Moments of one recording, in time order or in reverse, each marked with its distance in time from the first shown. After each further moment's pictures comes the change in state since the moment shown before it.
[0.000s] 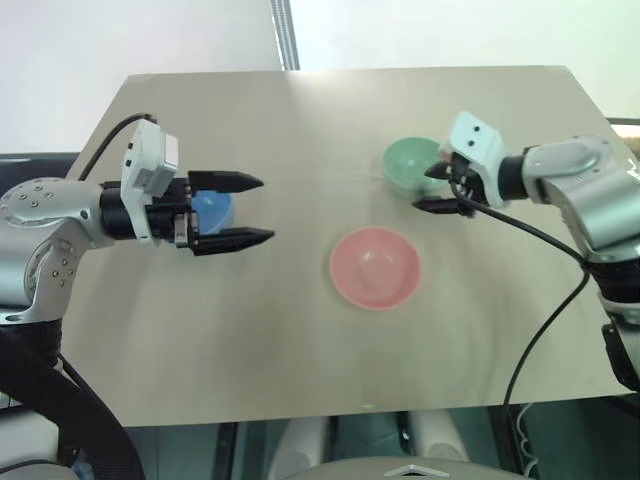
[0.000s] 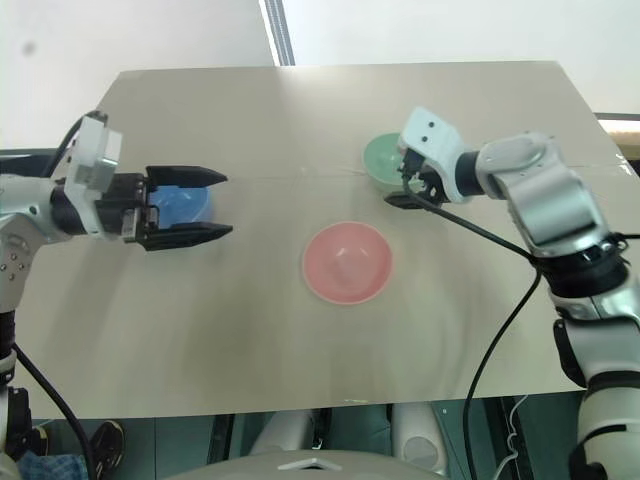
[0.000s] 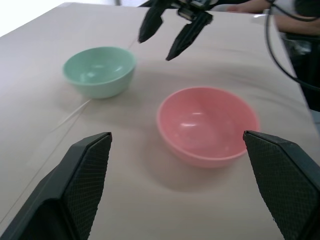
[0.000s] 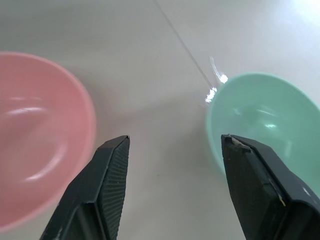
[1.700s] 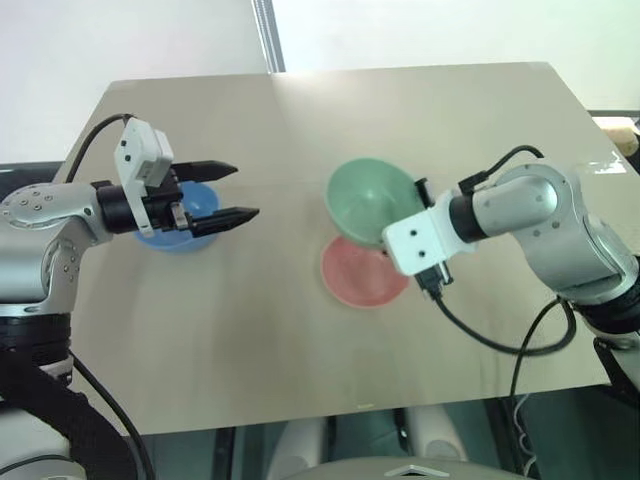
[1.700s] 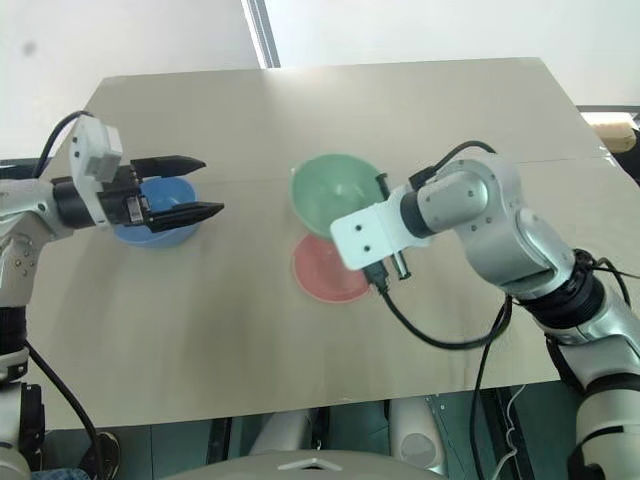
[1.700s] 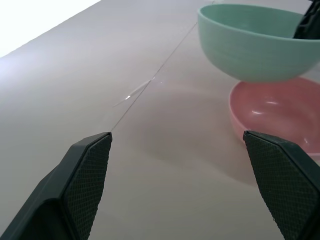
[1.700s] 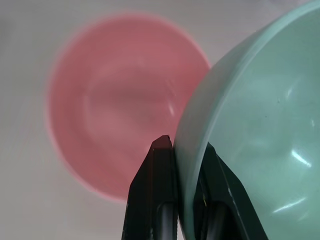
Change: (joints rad) left arm -0.064 -0.052 -0.036 0.135 0.116 -0.089 0.008; right arm 0.066 -0.034 0.159 -0.492 -0.302 -0.309 0.404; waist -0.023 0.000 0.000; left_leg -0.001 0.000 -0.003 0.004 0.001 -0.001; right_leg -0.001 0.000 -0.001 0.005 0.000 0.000
